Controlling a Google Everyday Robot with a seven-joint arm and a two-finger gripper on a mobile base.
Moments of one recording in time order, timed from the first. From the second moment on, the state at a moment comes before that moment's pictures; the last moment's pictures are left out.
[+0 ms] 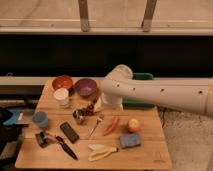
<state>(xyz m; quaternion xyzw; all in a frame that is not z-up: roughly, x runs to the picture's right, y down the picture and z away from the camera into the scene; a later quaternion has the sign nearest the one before) 0.009 0.101 0.739 -0.23 0.15 0.68 0.68</state>
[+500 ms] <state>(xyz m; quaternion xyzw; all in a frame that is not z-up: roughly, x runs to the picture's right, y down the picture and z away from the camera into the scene) -0.010 0.104 0.750 -0.25 0.13 0.66 0.70</state>
